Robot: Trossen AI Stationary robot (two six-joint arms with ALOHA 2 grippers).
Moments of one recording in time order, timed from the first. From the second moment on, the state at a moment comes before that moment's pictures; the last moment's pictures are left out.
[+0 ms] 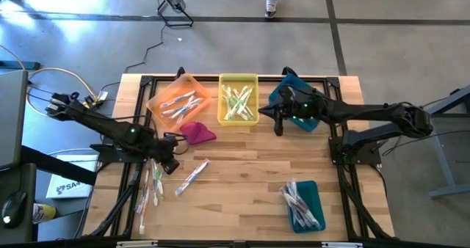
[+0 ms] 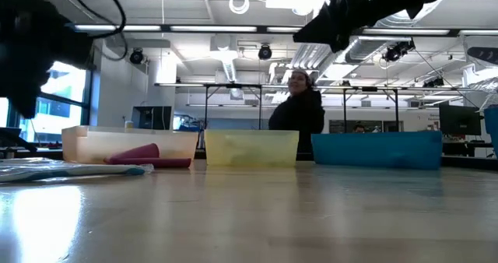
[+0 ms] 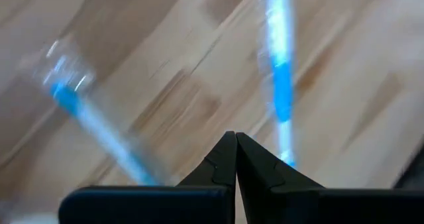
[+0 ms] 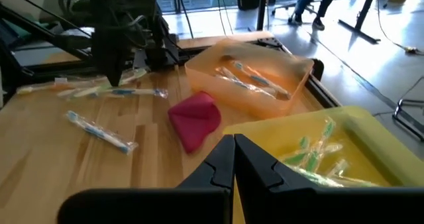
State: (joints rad) left arm -0.34 0.84 0.53 -0.73 0.00 -1.14; right arm -0.25 1.16 0.75 0.10 -0.08 0.02
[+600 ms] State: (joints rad) left arm -0.33 0.91 0.53 -0.79 0.04 -1.19; right arm -0.29 1.28 0.75 0.18 -0.08 -0.01
